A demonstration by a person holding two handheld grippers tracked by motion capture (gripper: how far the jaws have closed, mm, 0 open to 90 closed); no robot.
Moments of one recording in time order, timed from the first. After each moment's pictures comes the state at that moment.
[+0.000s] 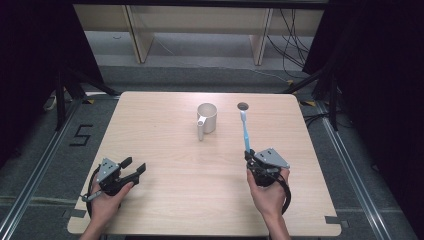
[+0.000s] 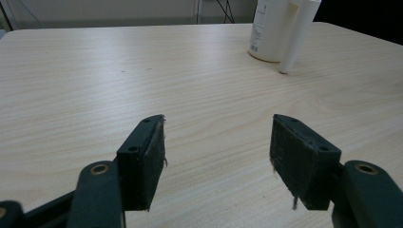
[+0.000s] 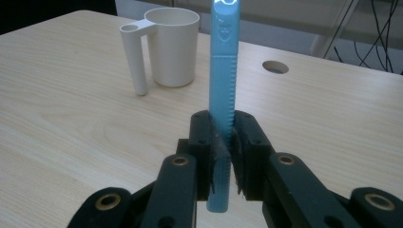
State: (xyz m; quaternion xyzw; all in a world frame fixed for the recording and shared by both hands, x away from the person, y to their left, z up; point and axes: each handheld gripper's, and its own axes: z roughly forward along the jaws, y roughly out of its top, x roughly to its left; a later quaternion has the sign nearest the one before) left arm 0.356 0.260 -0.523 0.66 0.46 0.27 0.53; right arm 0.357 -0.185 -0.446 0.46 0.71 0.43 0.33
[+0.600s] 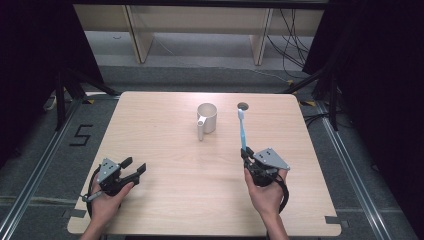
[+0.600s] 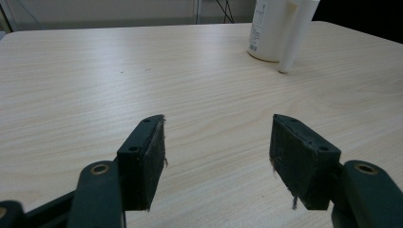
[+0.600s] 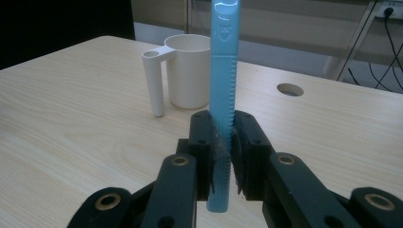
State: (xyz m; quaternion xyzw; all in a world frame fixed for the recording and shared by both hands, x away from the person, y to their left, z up) left arm 0.355 0.259 -0.523 0.66 0.46 0.27 0.52; right arm 0.357 -0.179 -0.446 0.44 0.69 0.48 0.31
